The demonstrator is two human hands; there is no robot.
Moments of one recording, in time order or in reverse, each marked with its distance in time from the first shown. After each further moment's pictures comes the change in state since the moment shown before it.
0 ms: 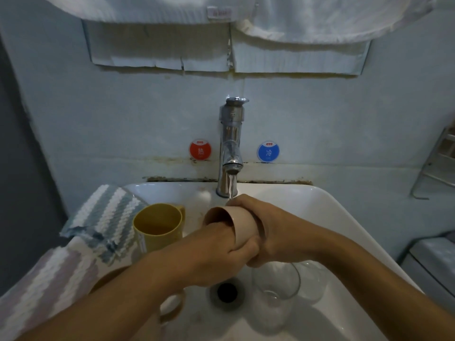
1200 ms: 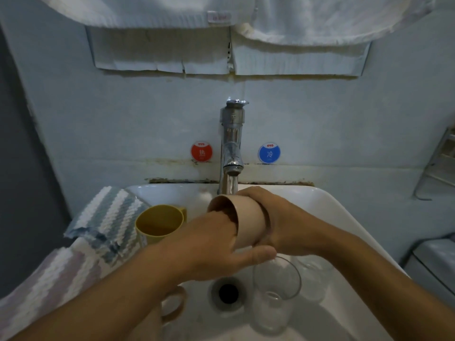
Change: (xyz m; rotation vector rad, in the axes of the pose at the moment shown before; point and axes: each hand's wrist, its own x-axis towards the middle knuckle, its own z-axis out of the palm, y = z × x) left_hand -0.005 0.015 -0.014 0.208 0.006 -0.063; right_hand 0.004 0.016 -0.005 -0.045 0.130 -0.067
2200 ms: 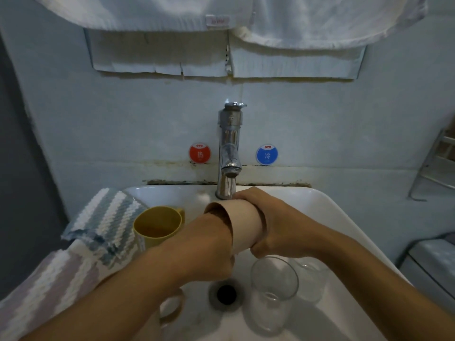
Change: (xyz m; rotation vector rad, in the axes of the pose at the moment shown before) left_hand 0.008 0.003 0.003 0.229 -0.158 -0.214; right_hand -0.001 -0.004 0.000 -0.002 0.014 0.035
